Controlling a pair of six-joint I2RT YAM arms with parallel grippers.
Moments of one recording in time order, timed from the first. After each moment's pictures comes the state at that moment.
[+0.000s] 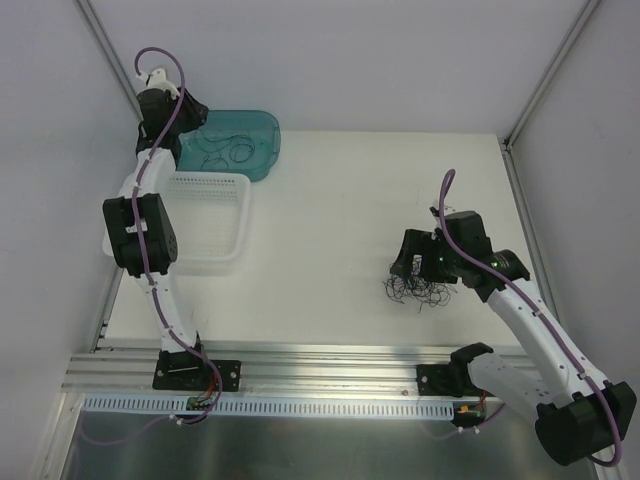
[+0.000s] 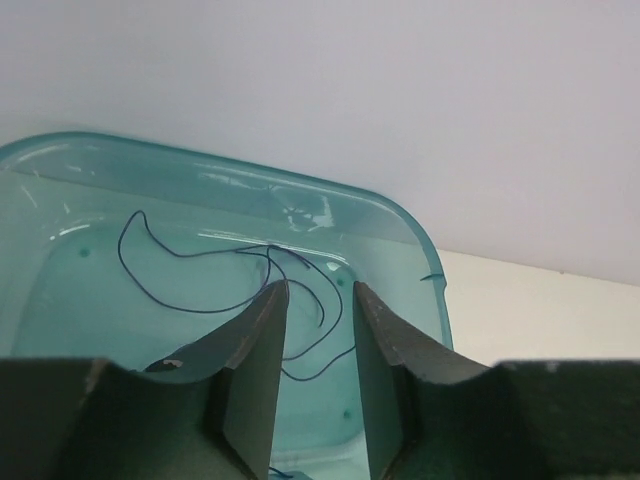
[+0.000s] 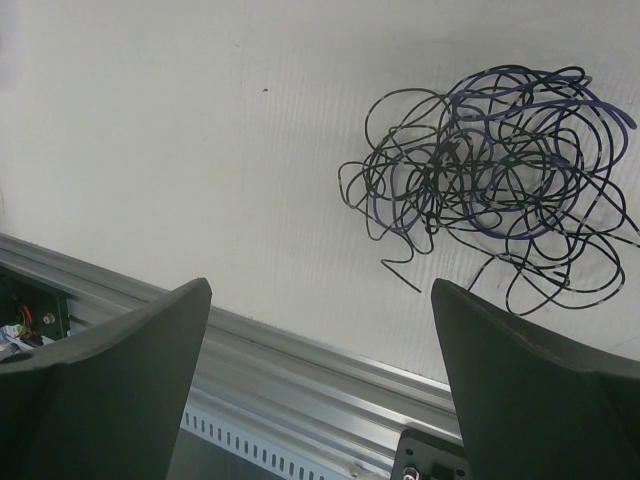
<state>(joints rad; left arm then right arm) 0.16 2.06 1.76 0.13 0.28 -0.37 0.38 0.94 0.85 -0.79 -0.17 0.43</state>
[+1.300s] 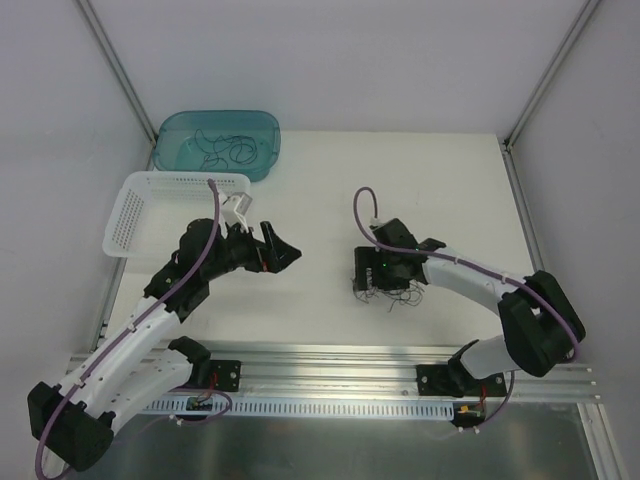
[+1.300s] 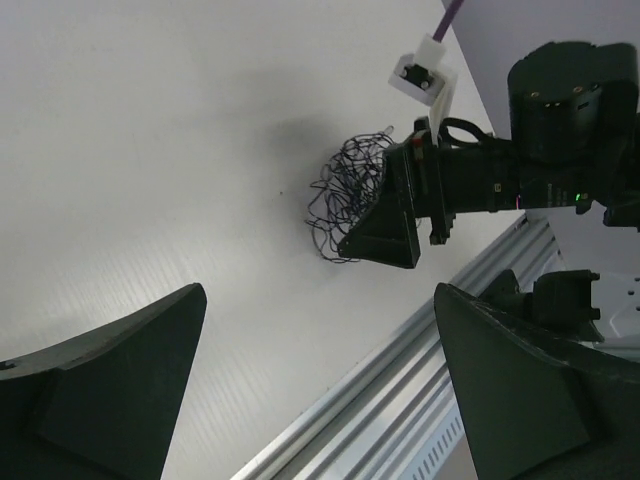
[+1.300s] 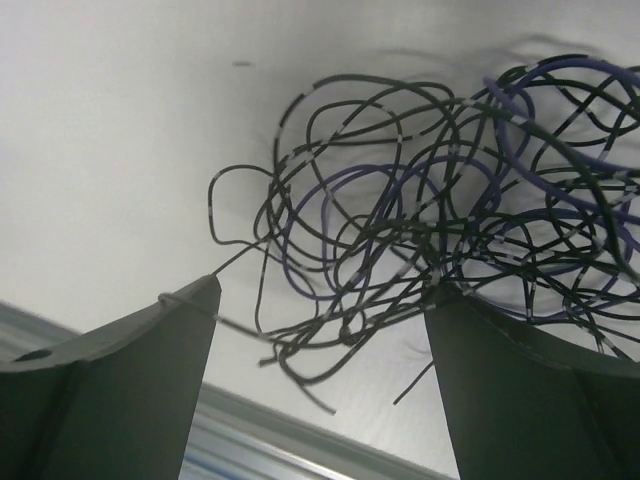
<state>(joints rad) -0.48 0.82 0.68 -0.19 0.31 -0.57 0.60 1.40 0.75 -0.46 -0.08 0.51</state>
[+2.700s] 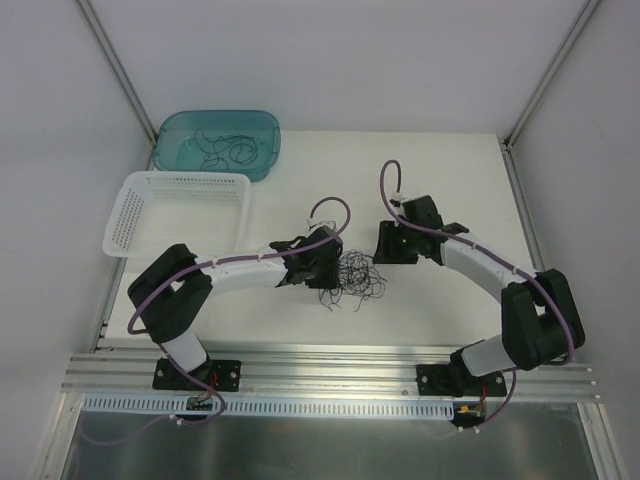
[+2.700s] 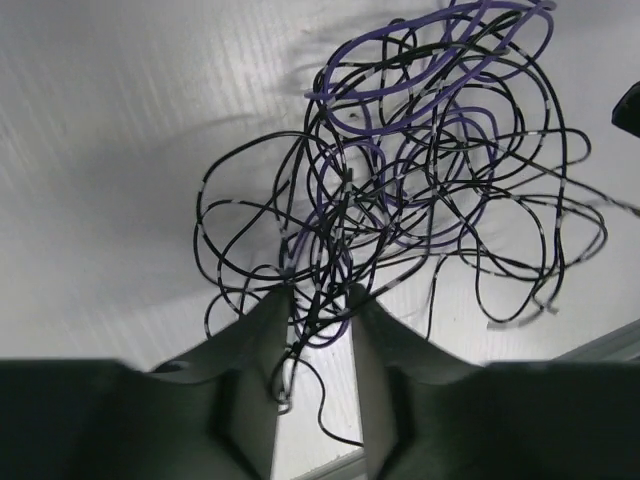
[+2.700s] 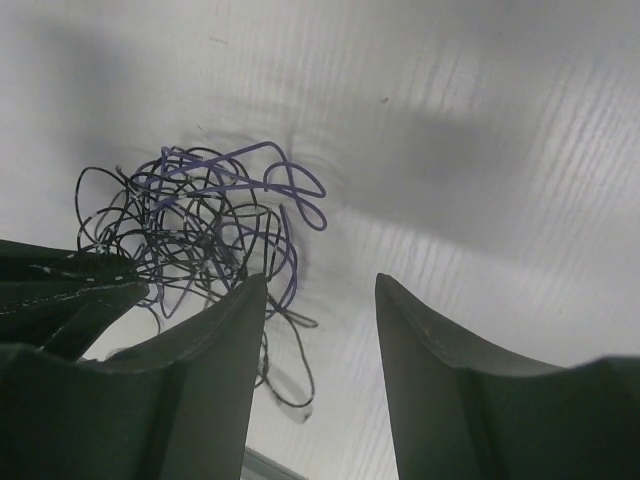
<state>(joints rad) -0.92 1.67 0.98 -0.27 -0.07 -0.81 0.42 1.44 0.86 -0.40 -0.20 0.35</state>
